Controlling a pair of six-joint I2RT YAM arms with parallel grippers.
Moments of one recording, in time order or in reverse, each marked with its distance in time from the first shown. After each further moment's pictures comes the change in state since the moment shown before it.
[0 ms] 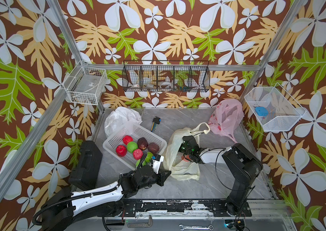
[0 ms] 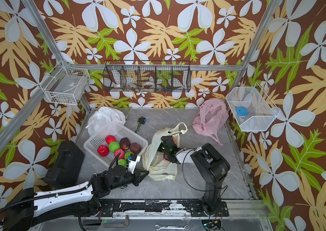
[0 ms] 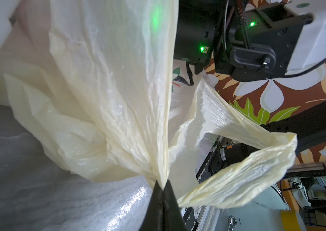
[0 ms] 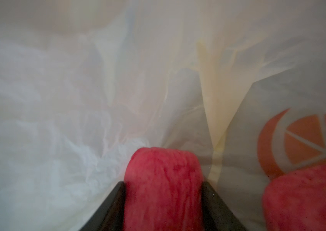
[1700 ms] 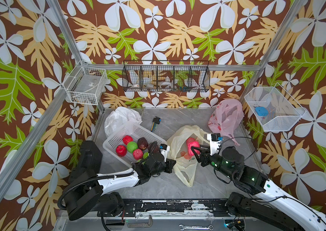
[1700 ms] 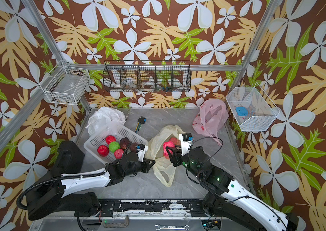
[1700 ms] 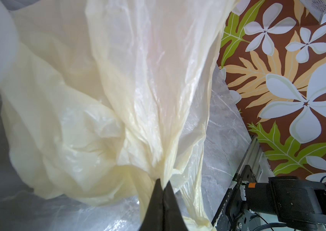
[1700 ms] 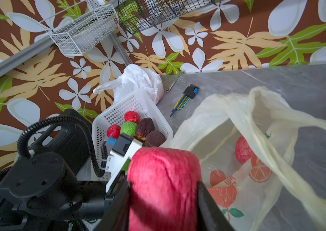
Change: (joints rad) left arm 0.093 0.367 0.216 0.060 0.026 0.006; right arm 0.236 -1.080 -0.029 -0.740 0.213 -0.304
